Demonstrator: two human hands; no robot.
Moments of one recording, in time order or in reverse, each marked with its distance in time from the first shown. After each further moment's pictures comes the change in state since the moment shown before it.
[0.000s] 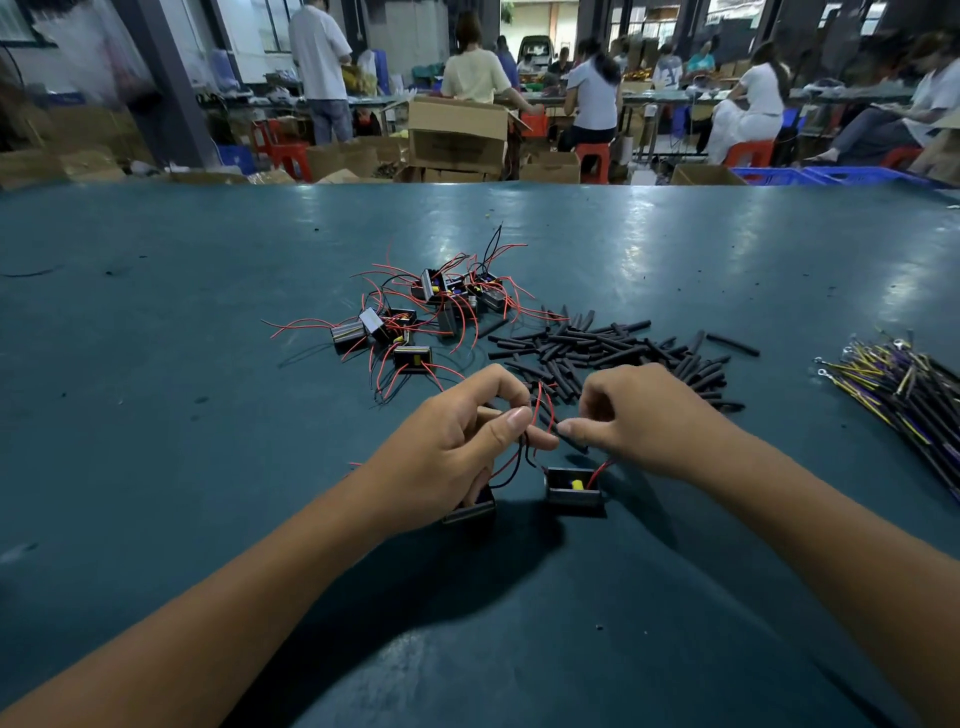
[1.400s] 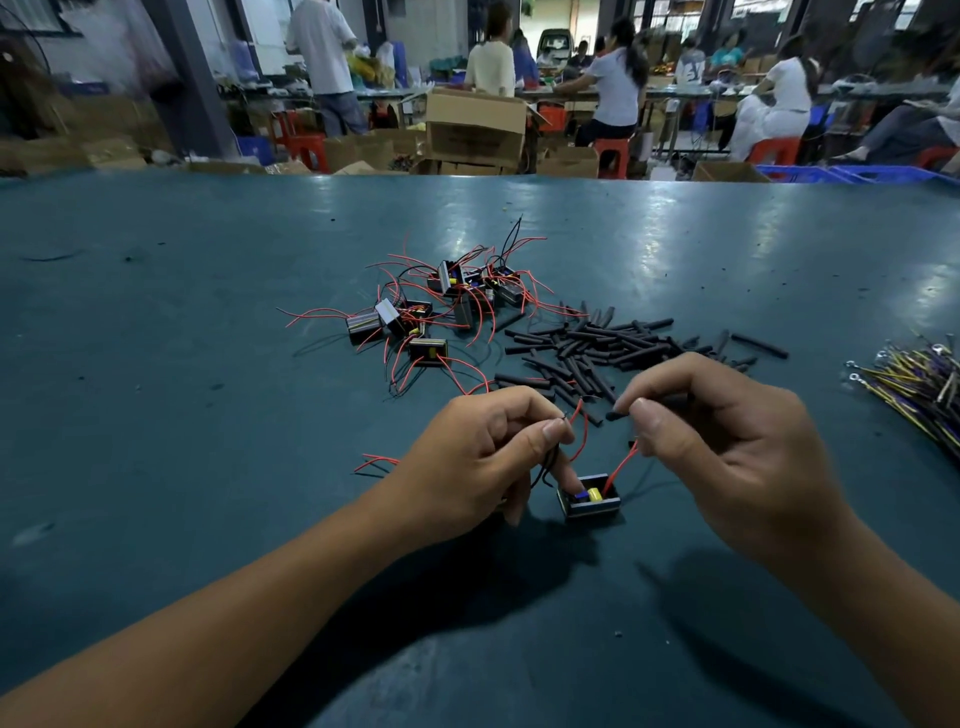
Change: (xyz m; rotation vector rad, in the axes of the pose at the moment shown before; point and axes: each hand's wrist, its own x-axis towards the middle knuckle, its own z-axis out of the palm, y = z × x) left_hand -0.003 0.001 0.012 -0.080 0.024 -0.004; right_hand -0.066 -0.025 -0.013 0.768 0.448 -0.404
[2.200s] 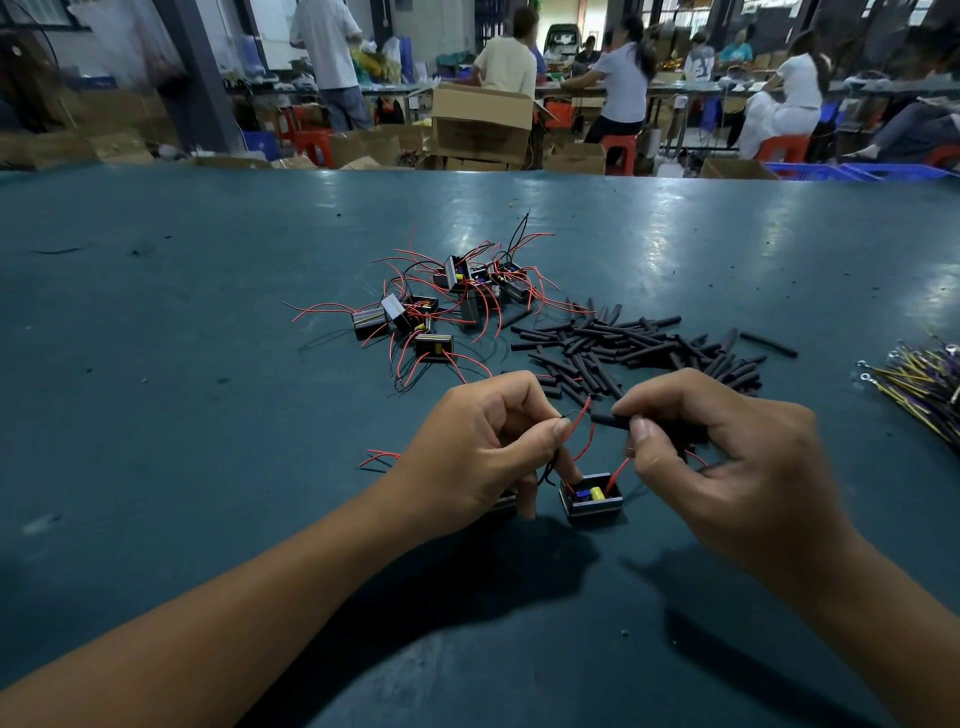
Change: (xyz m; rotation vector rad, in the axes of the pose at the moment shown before) left_hand 0.001 -0.008 -0.002 -0.079 0.056 0.002; right_hand -0.005 0.000 0.007 -0.290 0.083 -0.155
